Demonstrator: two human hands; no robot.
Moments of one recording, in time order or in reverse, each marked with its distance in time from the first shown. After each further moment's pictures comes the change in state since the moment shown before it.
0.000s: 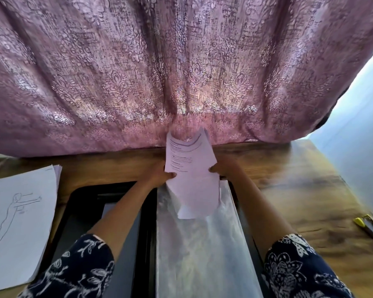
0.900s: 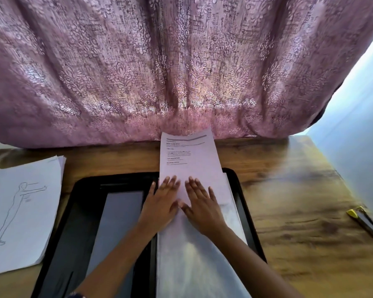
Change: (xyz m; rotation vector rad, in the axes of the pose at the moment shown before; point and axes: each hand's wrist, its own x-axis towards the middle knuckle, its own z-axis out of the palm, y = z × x) left_hand -0.098 -0.039 0.068 0.764 0.236 0.276; right_hand -0.107 0.053 0.110 -0.630 0.116 -0.481
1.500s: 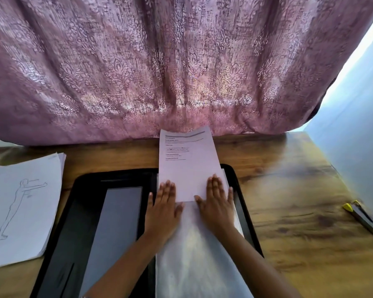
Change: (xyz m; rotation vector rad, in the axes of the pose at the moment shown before) left_hand -0.024 0.029 0.012 0.071 -0.131 -0.288; right_hand -0.014 0.034 0.020 -0.078 0.209 0.268
